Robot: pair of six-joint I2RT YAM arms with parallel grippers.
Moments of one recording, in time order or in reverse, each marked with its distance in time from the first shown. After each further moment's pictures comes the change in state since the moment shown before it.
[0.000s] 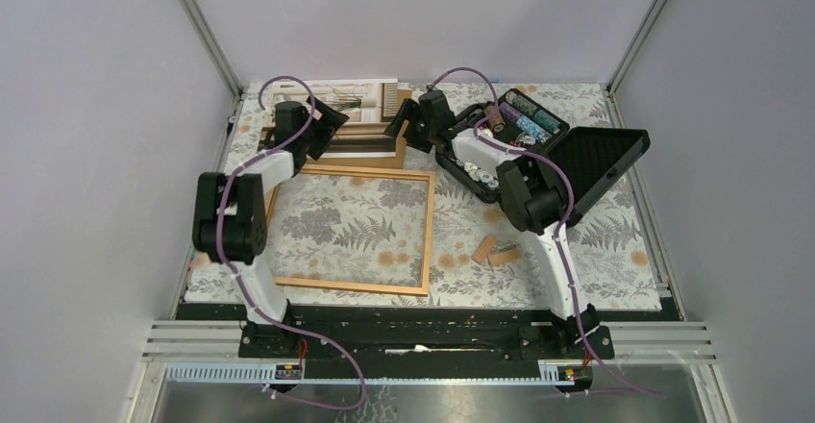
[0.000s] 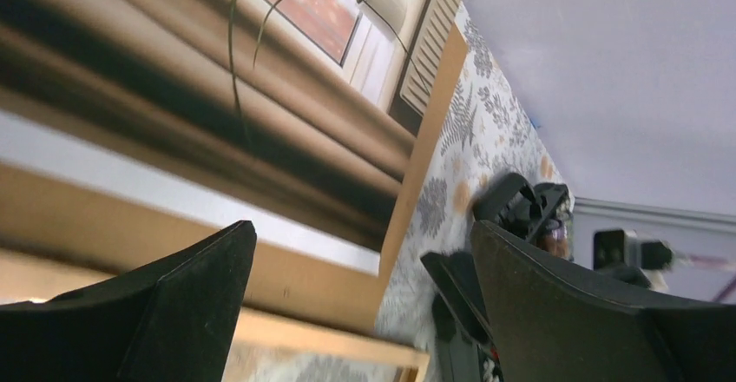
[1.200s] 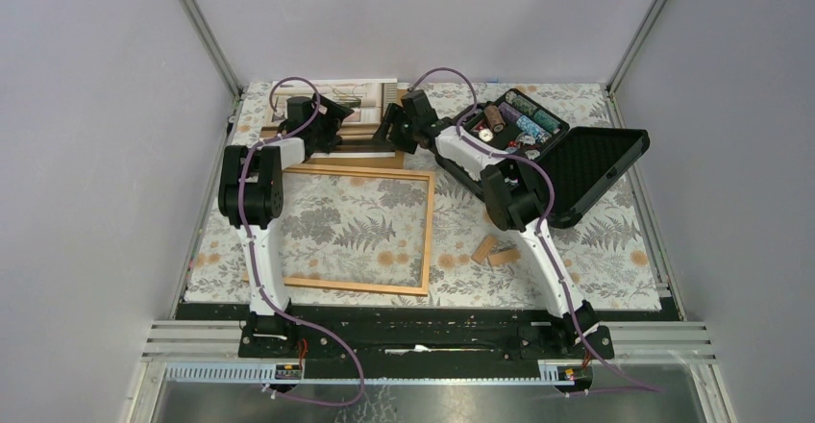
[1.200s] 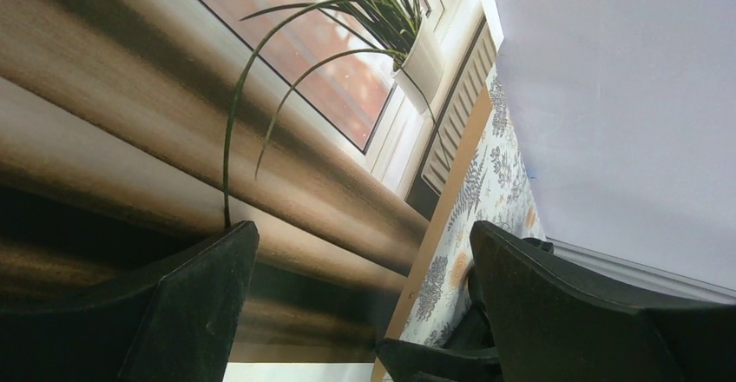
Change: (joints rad) left arm 0.006 0.430 0.304 0.079 0.034 -0.160; right arm 0.035 0.196 0.317 -0.199 -0.029 -0.038
